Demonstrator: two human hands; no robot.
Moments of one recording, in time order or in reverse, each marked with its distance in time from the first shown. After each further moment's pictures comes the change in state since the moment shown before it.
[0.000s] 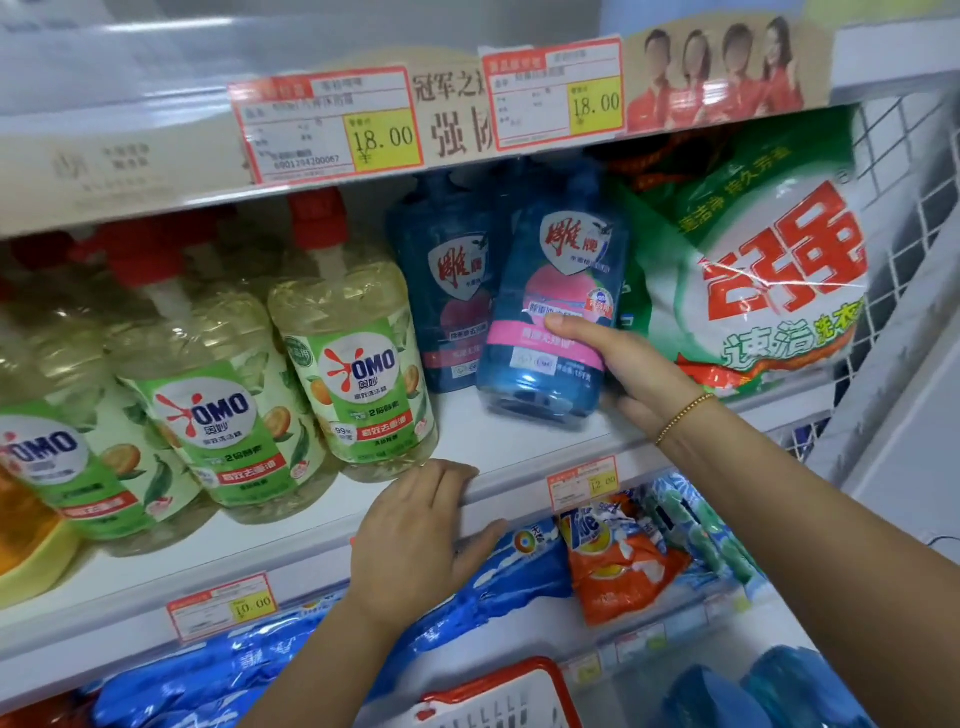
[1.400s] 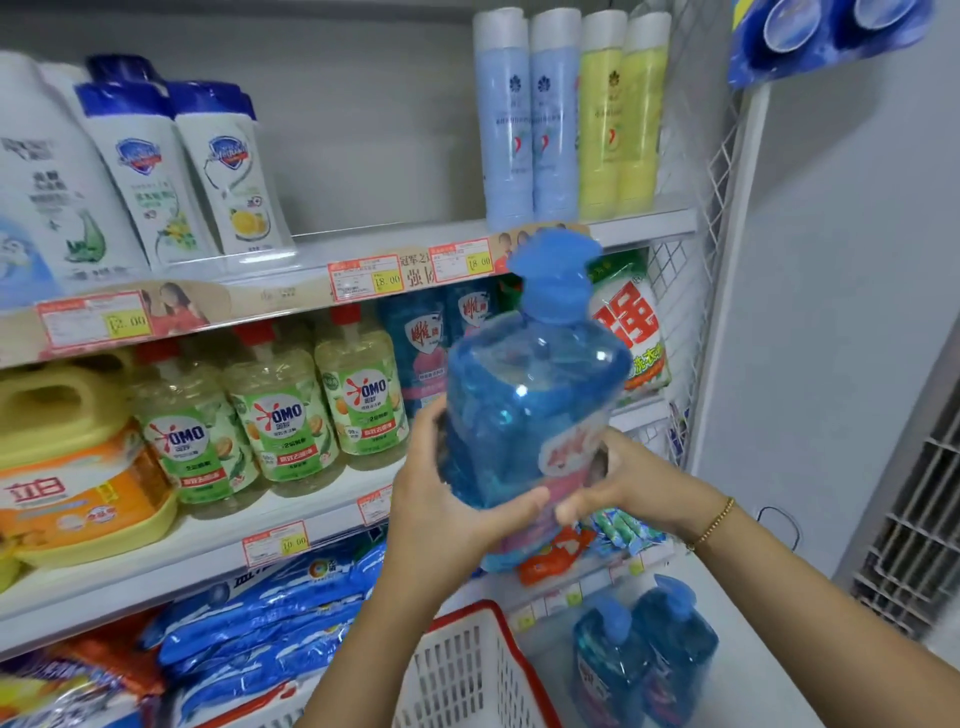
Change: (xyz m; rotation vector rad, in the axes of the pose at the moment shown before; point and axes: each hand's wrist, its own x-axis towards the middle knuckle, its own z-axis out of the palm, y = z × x) left_hand -0.009 0.162 -0.216 -1.107 0.139 -0.358; right_hand -0.260 -0.044 -0.029 -0.446 -0.423 -0.250
